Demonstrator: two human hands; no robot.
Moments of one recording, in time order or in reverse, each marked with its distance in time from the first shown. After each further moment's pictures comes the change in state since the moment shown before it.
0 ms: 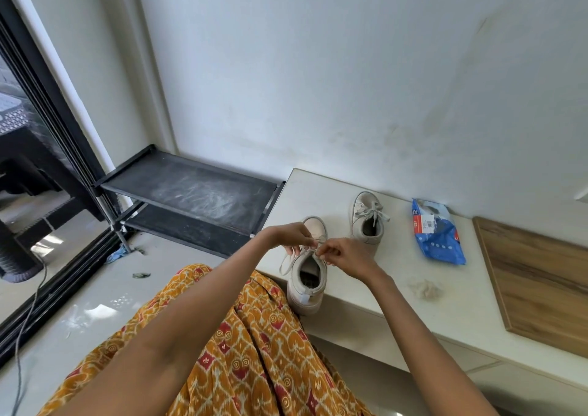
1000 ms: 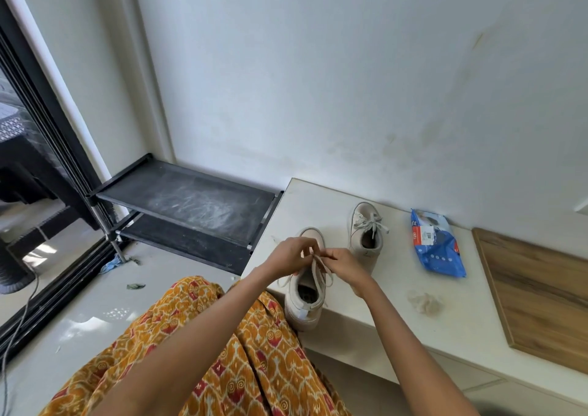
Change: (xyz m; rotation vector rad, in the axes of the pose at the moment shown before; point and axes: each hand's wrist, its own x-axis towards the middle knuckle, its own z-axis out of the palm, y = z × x) left_hand -0.012 -0.003 0.031 0.275 0.501 0.269; right_hand 0.022 0.009 0.017 0.507 -0.044 0.249
